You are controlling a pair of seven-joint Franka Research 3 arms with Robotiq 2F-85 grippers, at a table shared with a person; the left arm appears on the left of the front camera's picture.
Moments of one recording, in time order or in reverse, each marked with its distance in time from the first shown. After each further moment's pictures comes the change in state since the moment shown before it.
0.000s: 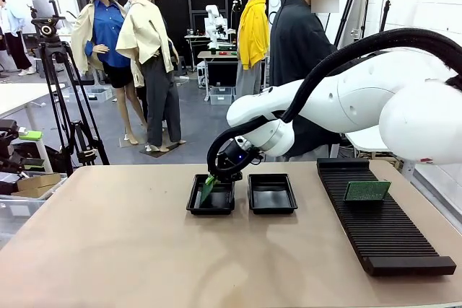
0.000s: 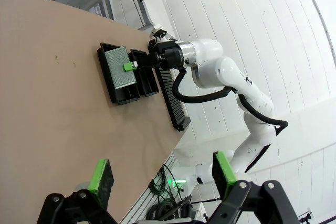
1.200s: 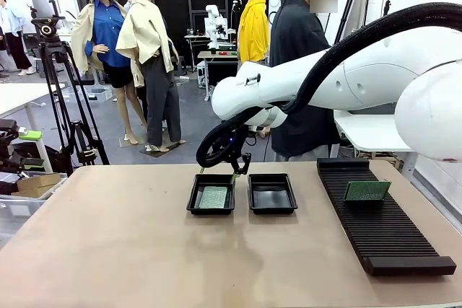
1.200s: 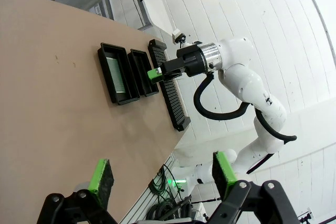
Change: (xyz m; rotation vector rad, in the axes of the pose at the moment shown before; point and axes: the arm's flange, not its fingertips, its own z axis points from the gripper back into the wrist) left arm 0.000 0.000 0.000 0.000 0.000 0.000; right arm -0.045 0.066 0.042 -0.351 0.016 -0.103
